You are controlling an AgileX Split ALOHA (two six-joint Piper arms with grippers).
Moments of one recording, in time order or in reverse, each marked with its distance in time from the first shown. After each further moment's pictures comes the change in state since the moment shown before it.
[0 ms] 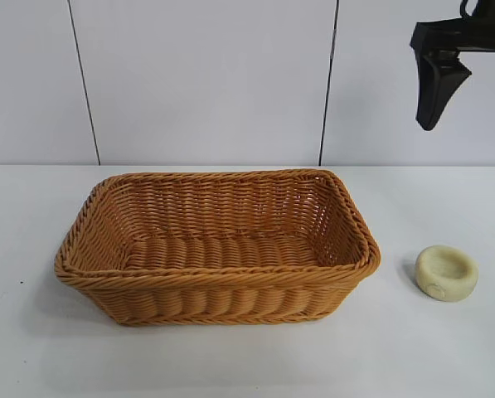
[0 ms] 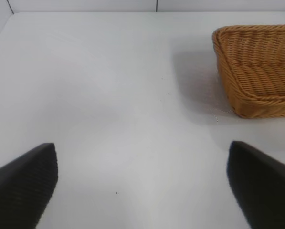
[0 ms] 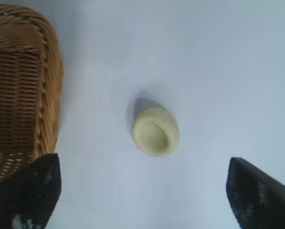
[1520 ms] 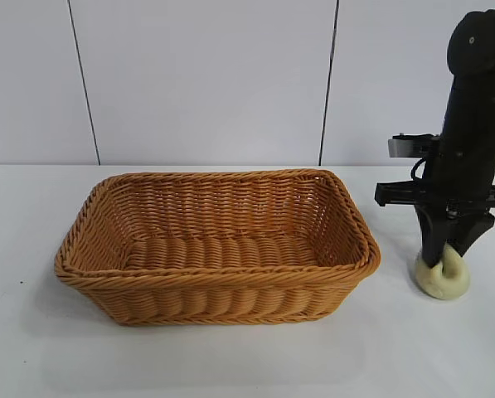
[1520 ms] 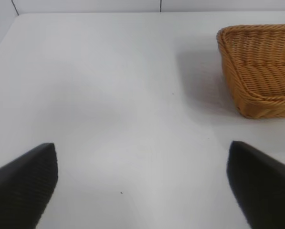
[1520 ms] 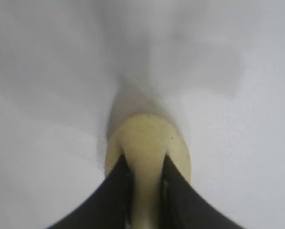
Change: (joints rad) left arm 0.000 -0.003 0.000 0.015 0.000 0.000; right arm -0.030 0.425 0.000 0.060 -0.077 0.018
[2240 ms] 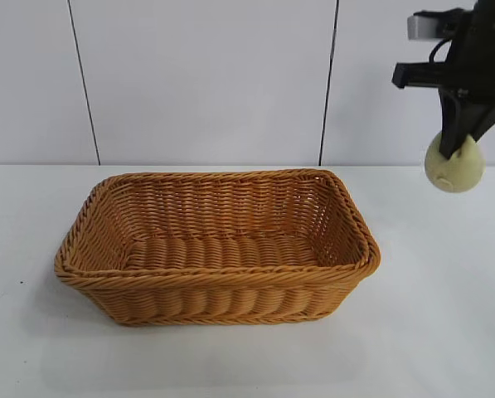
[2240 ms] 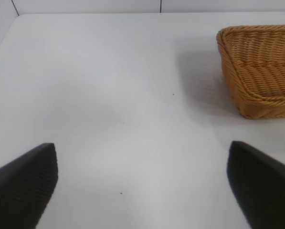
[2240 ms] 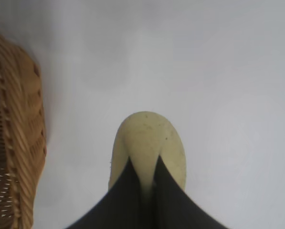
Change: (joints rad) left arm 0.000 0.000 0.000 0.001 0.000 0.000; right arm 0.000 -0.230 -0.194 -0.001 0.195 -0.035
